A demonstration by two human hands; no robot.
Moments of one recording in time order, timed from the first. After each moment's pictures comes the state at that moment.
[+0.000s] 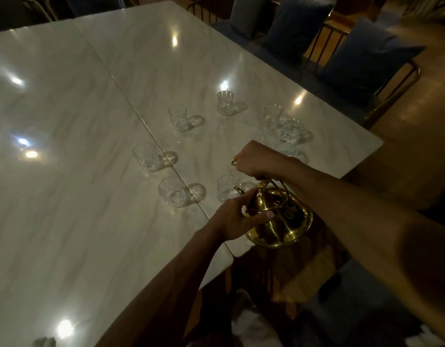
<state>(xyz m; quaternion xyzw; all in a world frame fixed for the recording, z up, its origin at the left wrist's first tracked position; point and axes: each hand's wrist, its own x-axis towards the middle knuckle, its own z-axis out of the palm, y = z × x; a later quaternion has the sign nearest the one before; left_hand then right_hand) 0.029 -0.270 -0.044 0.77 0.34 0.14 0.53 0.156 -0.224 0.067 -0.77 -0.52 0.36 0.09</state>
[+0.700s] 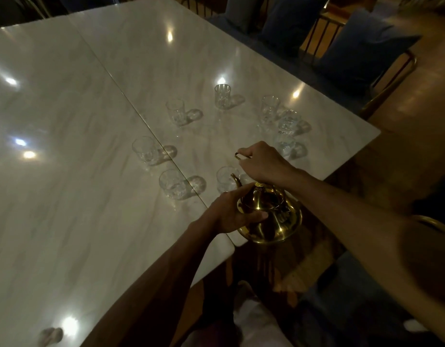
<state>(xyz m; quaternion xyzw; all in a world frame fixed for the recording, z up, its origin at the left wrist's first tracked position) 0.012 -0.271 -0.047 0.81 0.31 0.13 0.48 0.148 -0.273 0.070 -0.76 -0.56 0.28 0.16</state>
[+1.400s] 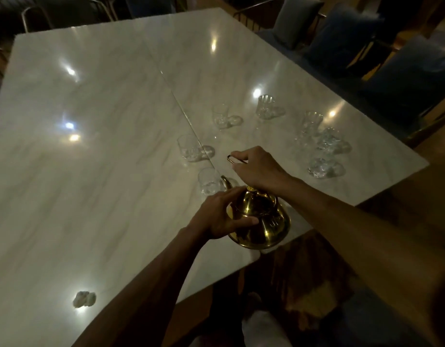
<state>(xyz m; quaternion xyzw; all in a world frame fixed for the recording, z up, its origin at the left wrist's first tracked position) -0.088 -0.271 -0.037 0.81 0.38 0.22 0.38 0.056 -0.253 0.078 -0.70 -0.62 0.32 0.19</state>
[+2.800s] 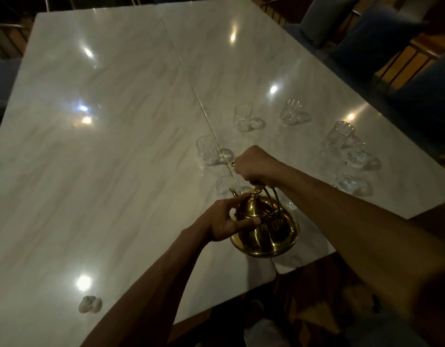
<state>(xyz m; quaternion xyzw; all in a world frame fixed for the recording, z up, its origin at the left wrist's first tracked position) -0.120 -0.223 -0.052 0.72 0.44 0.17 0.51 0.012 -0.159 0.056 -0.70 -0.57 0.42 0.11</state>
